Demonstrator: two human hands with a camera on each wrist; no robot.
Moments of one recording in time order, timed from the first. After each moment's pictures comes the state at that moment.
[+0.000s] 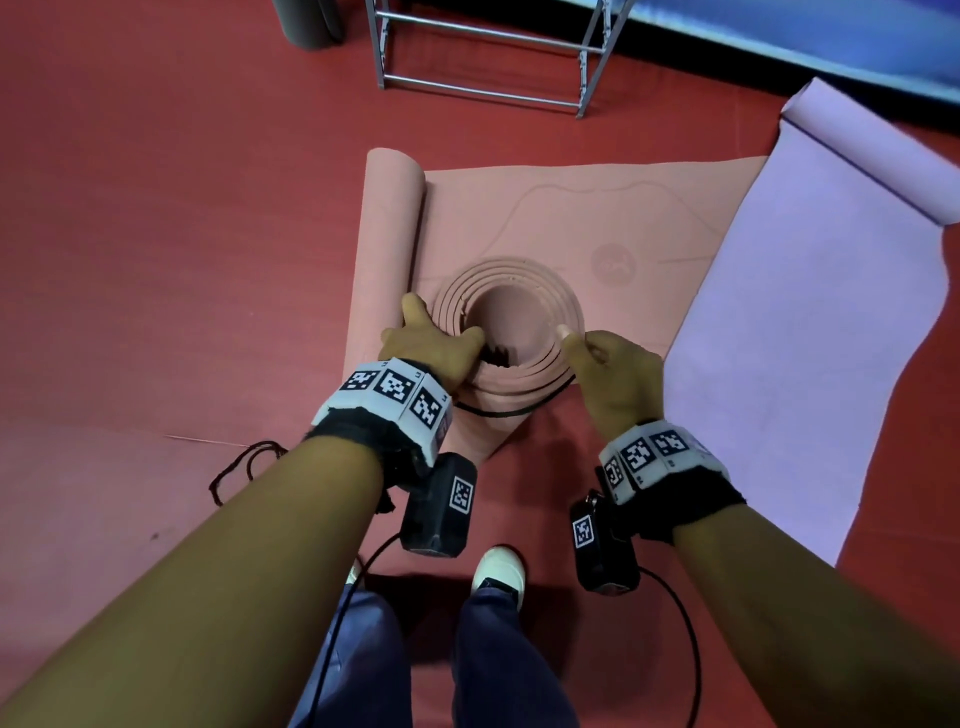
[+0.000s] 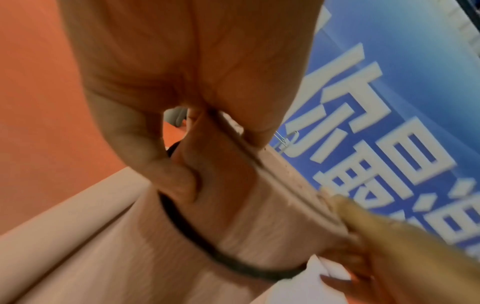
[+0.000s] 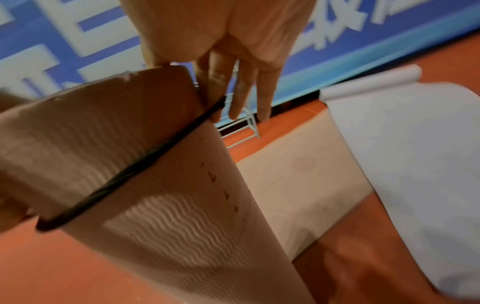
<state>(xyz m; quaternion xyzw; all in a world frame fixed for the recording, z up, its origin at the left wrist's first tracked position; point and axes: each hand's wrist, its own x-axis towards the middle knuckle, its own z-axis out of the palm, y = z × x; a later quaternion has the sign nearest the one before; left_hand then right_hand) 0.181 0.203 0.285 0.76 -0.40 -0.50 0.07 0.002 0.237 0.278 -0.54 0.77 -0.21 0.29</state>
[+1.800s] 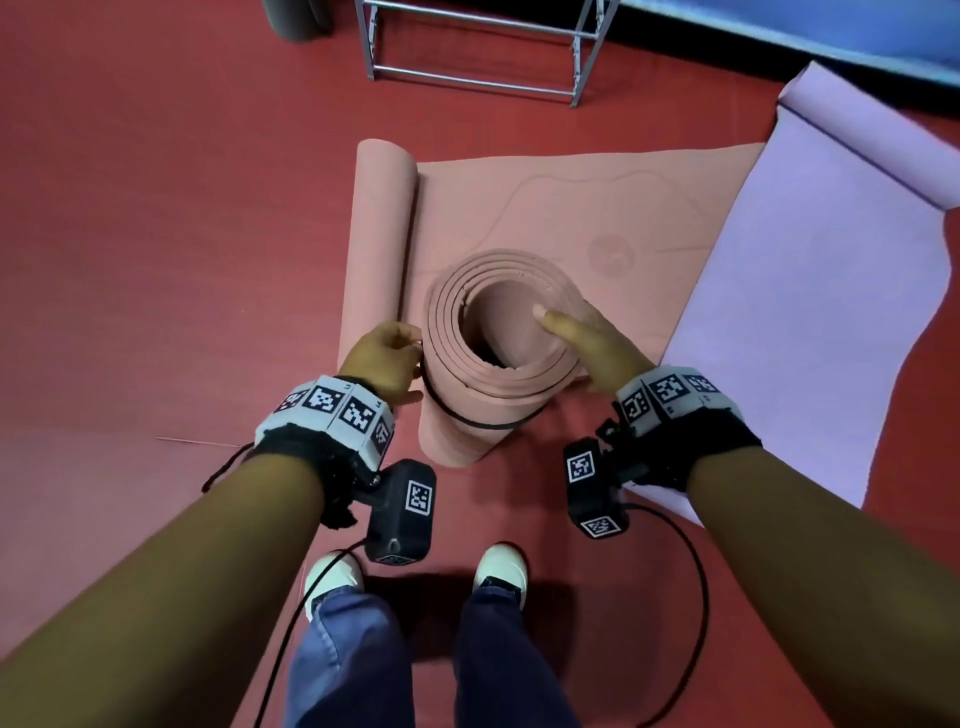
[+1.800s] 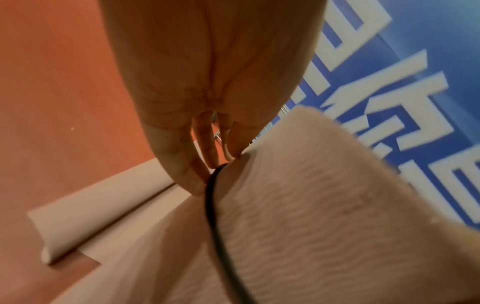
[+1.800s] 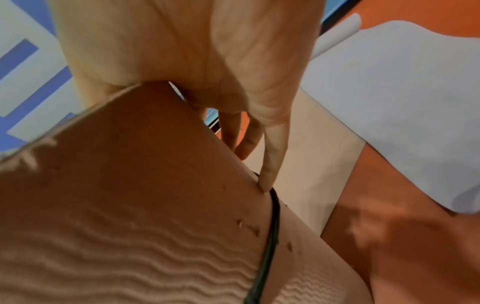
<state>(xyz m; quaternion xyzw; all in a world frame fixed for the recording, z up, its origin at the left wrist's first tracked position) 0.213 0.220 0.245 0.71 -0.27 -0.61 0.21 -0.001 0.213 0.271 -0.37 0.67 -0.21 0.61</state>
